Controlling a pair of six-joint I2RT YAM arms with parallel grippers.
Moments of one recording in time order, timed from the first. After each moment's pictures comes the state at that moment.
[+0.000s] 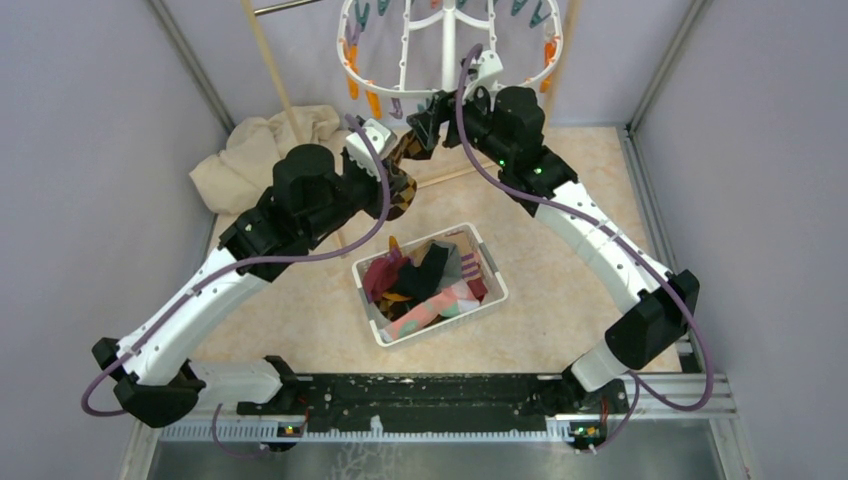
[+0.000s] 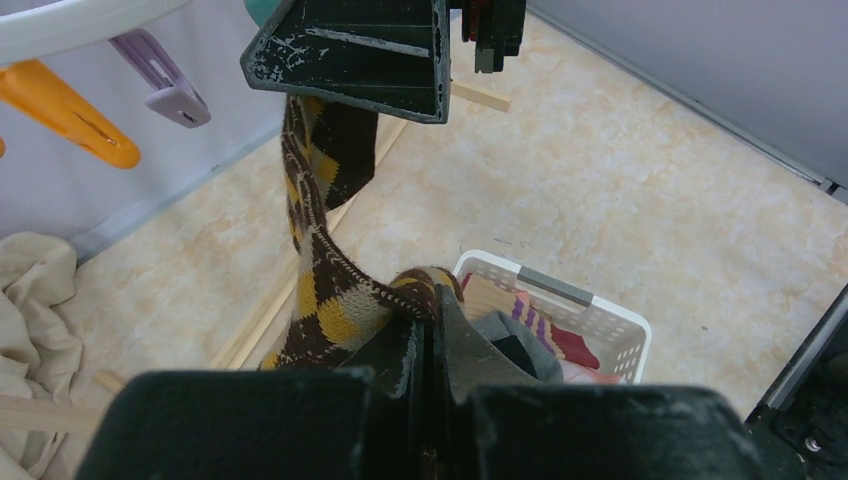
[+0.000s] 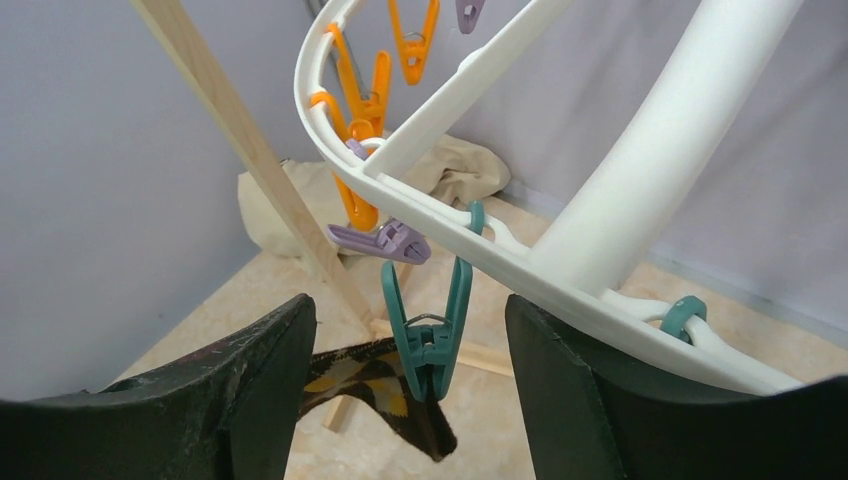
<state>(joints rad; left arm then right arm) -0.84 1.21 1.48 -0.46 -0.10 0.03 0.58 1.53 1.59 -0.05 -0.16 0.21</state>
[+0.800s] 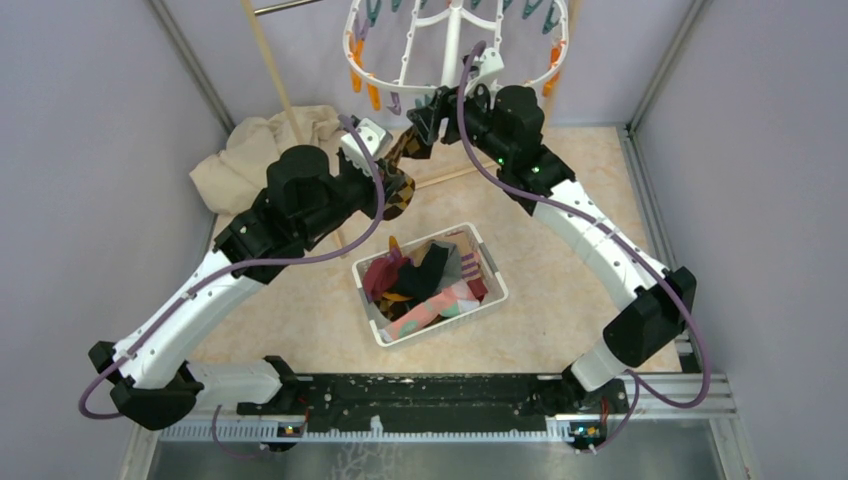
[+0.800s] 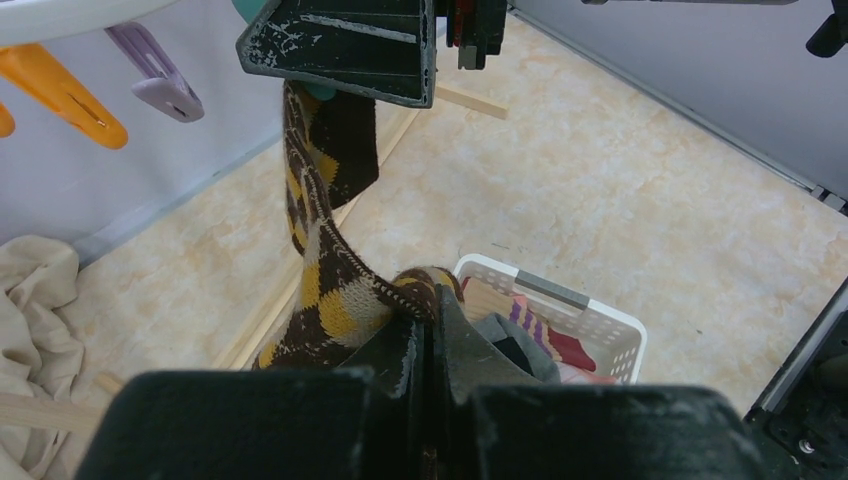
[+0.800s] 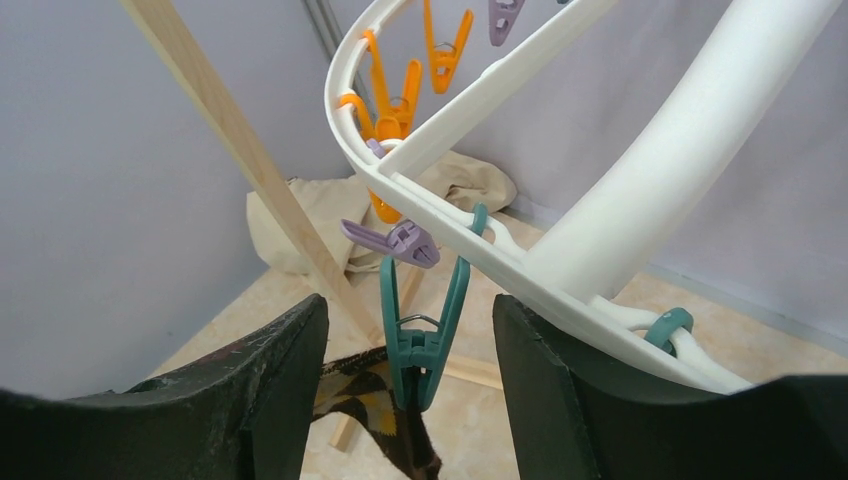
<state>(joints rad) -0.84 1.19 1.48 -0.46 -0.10 0.02 0.58 1.54 1.59 0.00 -0.16 0.24</state>
